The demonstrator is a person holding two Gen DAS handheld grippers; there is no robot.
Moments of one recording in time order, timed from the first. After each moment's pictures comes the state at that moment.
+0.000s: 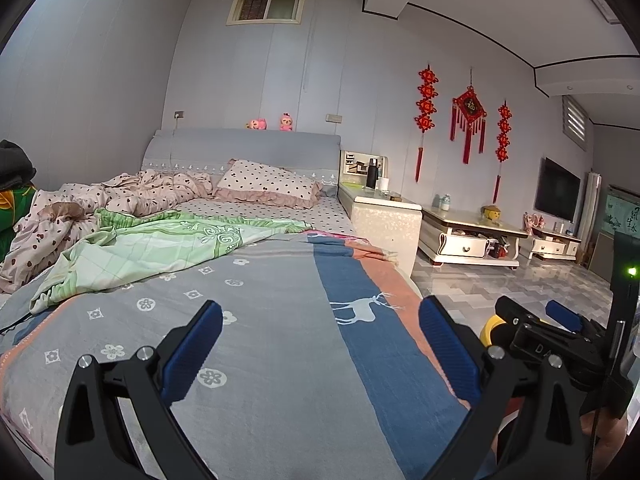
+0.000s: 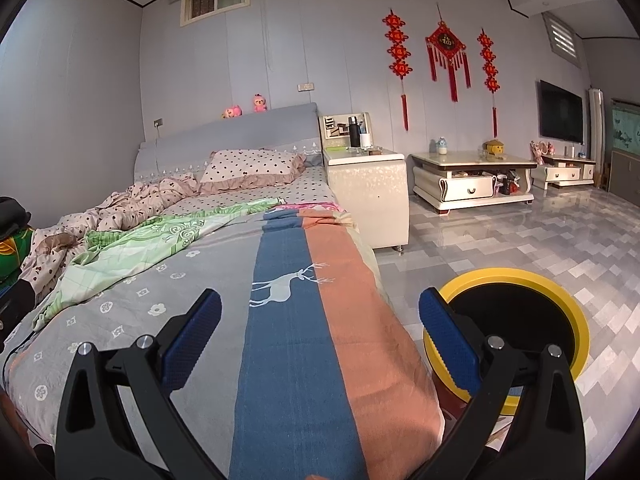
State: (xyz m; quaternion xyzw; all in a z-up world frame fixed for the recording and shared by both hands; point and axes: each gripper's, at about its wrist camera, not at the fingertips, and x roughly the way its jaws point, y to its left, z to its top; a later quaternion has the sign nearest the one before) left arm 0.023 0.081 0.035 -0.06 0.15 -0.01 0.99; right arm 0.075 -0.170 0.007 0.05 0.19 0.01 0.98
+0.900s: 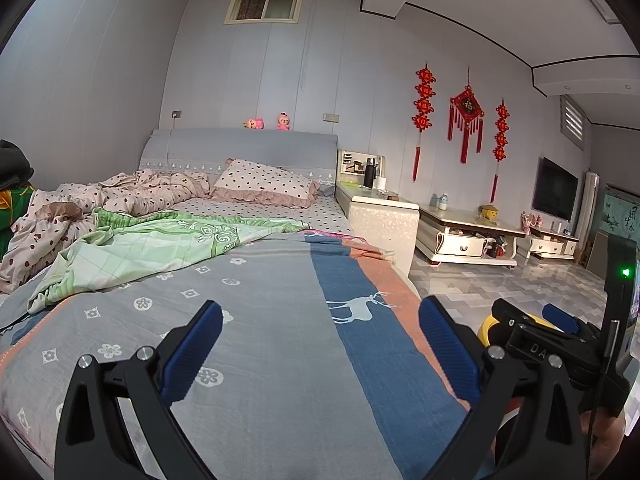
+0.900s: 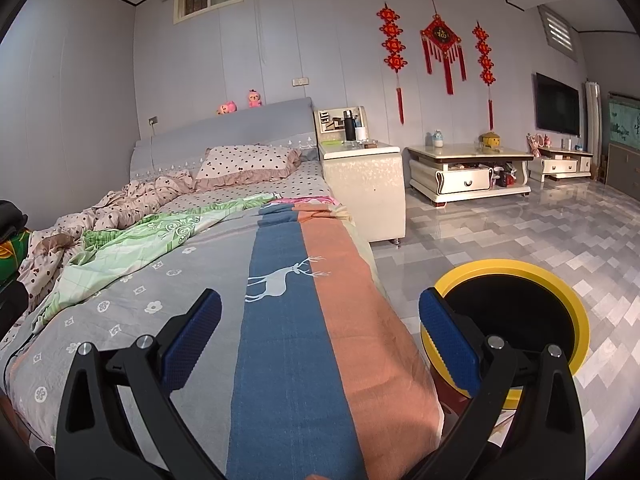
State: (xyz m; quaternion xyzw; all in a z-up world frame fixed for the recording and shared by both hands) left arm 0.023 0.078 0.034 -0.06 0.15 -0.02 0.99; right arm 0.076 -0.167 -0.004 0.06 0.19 0.00 0.98
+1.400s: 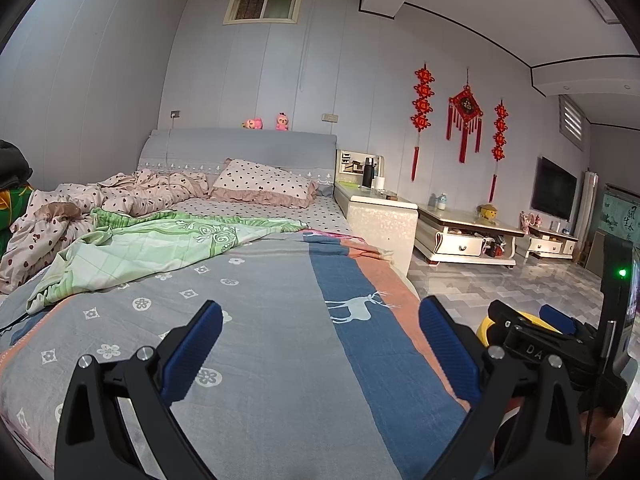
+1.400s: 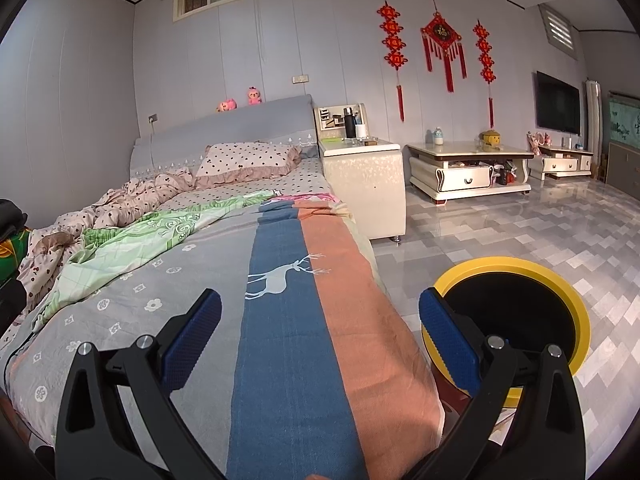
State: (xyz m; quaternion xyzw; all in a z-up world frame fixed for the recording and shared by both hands) left arm 0.024 0.077 0.033 -0.06 0.15 -0.02 0.99; right arm 0.076 -0.170 -0.009 0.06 0.20 0.00 0.98
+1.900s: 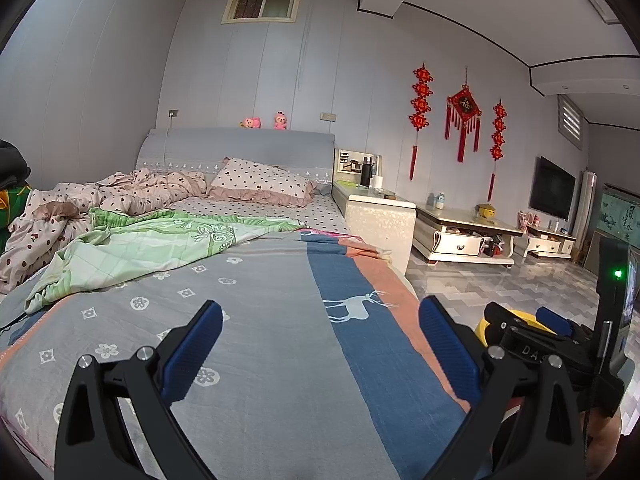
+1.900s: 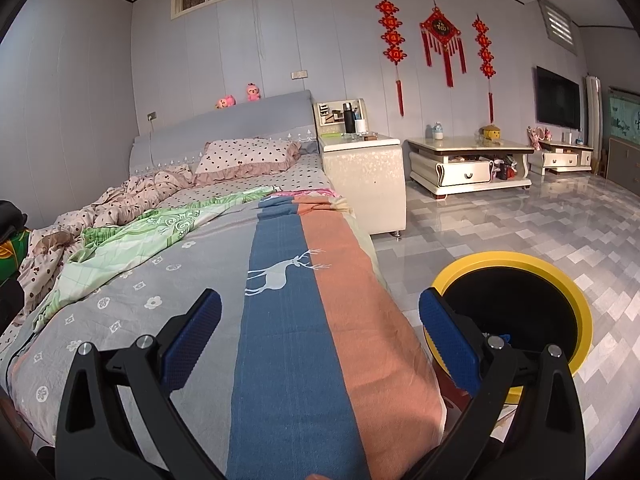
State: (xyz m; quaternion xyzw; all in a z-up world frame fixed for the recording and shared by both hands) left arm 0.024 0.077 0.033 -0.06 0.15 -0.03 0.99; right arm 0.077 -0.173 -0.016 0.06 0.21 0.00 0.98
